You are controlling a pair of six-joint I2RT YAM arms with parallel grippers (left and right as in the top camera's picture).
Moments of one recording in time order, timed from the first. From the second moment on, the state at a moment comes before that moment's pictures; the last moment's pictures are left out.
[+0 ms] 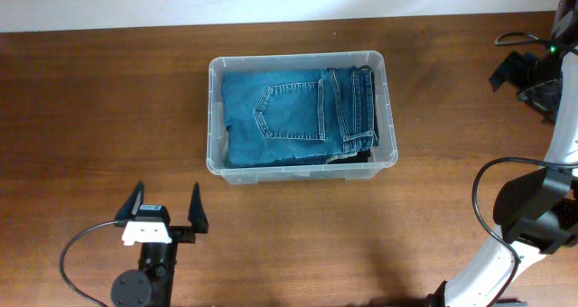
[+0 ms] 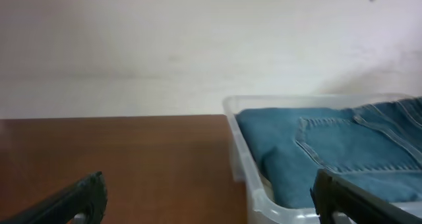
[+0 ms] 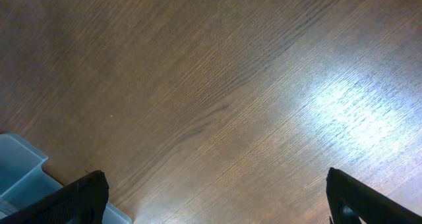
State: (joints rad) left arm 0.00 0.02 0.06 0.02 0.06 -0.03; right arm -0.40 2.07 2.22 -1.55 0.07 0.39
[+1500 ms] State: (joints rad) left arm 0.06 0.01 0.01 -0.07 0.07 -0.02; right arm -0.40 2.07 2.22 -1.55 0.07 0.39
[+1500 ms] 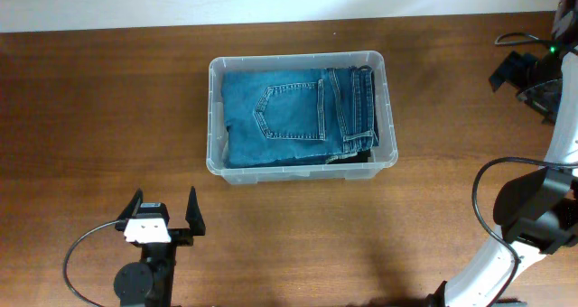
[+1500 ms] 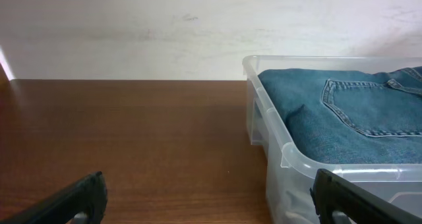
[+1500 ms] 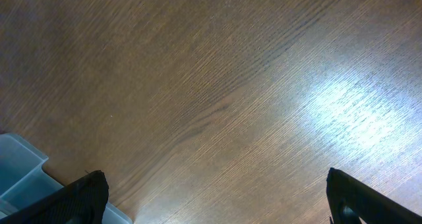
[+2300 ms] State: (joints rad) left arm 0.06 0.01 0.01 -0.07 0.07 -0.02; right arm -0.14 1.52 2.21 -1.55 0.07 0.39
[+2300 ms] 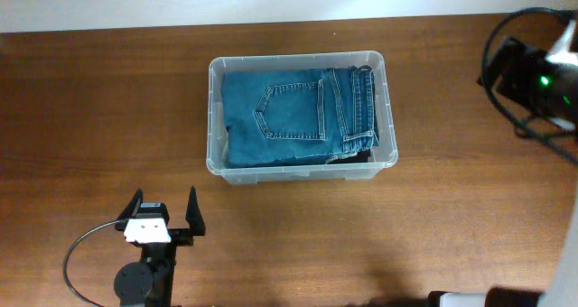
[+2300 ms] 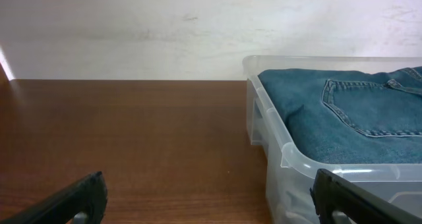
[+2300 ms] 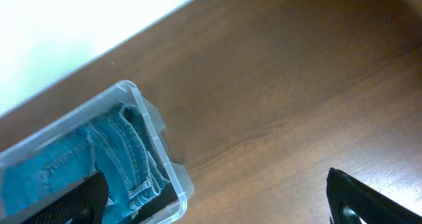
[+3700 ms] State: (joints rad) left arm 0.06 0.01 0.01 -0.07 0.07 -0.02; right arm -0.02 0.08 0.16 -0.05 -0.09 0.25
